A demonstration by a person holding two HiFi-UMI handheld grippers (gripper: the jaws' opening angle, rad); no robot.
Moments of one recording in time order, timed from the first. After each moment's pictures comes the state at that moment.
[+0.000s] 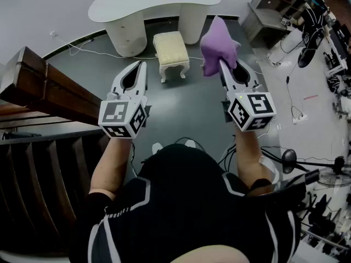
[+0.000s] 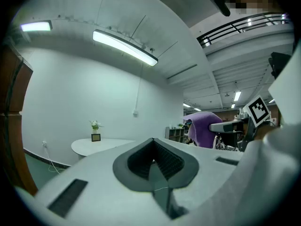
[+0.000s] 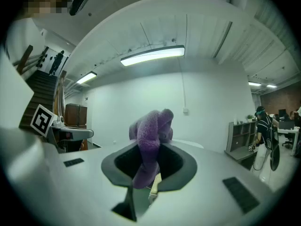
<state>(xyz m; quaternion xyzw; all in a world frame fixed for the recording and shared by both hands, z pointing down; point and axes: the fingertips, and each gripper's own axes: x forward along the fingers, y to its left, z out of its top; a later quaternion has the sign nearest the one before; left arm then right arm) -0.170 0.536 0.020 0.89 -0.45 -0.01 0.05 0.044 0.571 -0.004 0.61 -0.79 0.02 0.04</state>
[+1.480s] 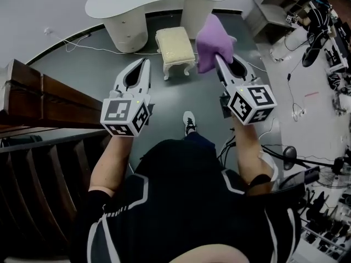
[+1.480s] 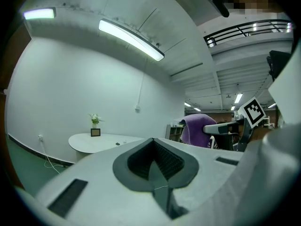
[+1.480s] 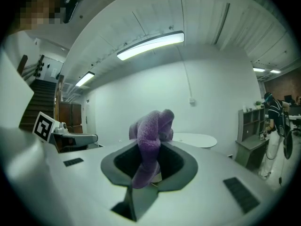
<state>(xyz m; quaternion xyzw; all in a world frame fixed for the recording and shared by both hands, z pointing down) -0.195 0.449 0.055 0.90 -0.44 -0.01 0.07 0.000 0.472 0.034 0.58 -0.81 0.07 0.03</state>
